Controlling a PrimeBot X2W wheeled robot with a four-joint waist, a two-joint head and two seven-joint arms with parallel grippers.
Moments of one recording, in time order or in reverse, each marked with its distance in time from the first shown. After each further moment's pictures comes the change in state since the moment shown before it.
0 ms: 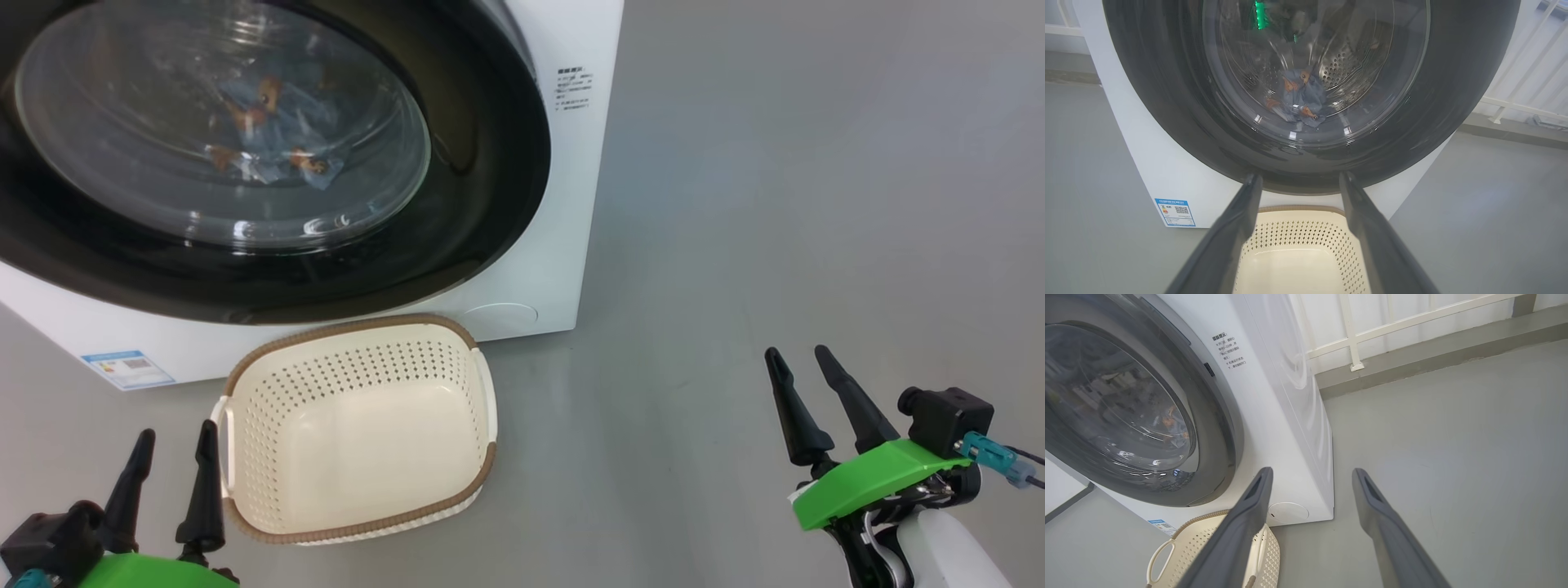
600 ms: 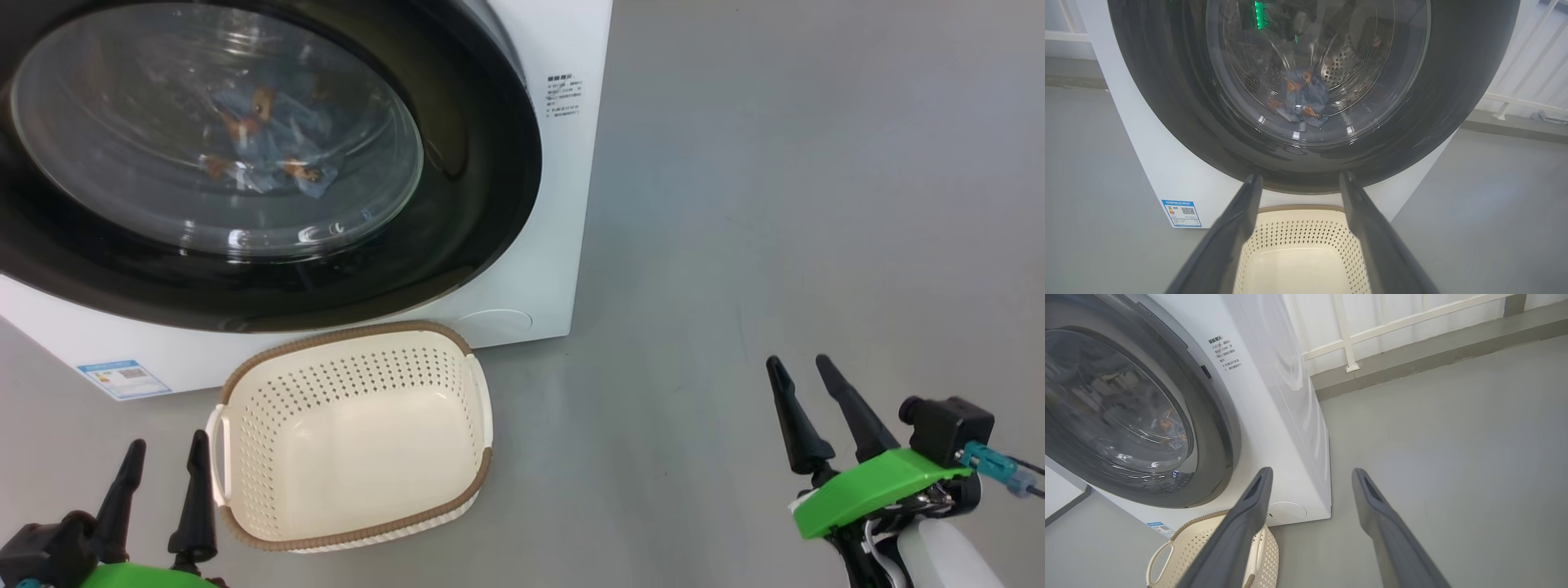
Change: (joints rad) left arm 0.020 0.001 0.023 0.000 0.026 0.000 0.000; right arm 0.023 0.003 -0.009 -0.006 0.001 0.000 0.000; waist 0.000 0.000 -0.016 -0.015
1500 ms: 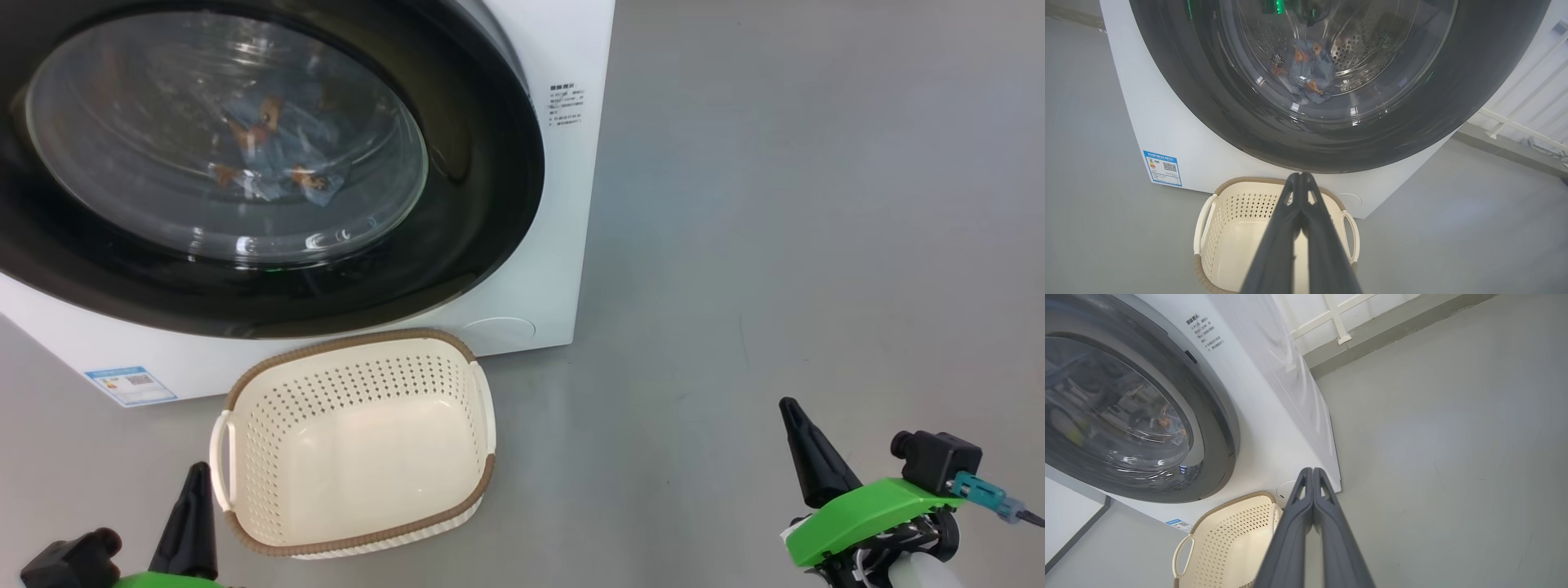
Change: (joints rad) left arm 0.004 -0.066 -0.006 0.063 -0.110 0.001 0.036; right arm 0.045 0.035 -0.003 0.049 0.100 0.000 0.036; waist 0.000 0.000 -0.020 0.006
